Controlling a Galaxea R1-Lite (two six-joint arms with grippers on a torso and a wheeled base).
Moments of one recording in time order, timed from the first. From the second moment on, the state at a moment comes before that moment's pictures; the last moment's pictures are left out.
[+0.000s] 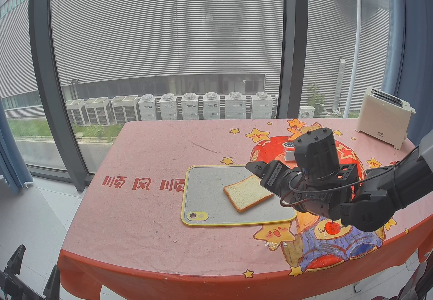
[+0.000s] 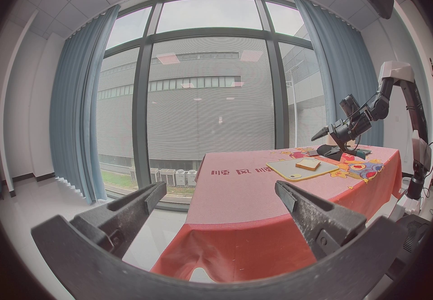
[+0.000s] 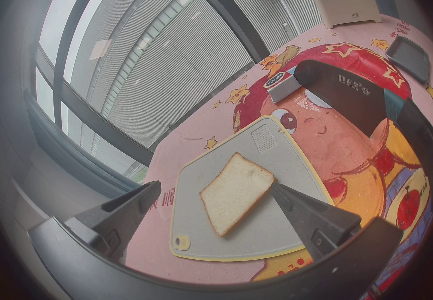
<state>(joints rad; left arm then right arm) -0.01 0.02 -0.02 0.01 -0.04 0.02 0.71 1.91 -0.89 -0.46 -0.27 0.99</state>
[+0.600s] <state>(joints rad) -0.01 0.02 -0.02 0.01 -0.03 0.02 0.71 1.79 -0.85 -0.43 -0.28 0.90</state>
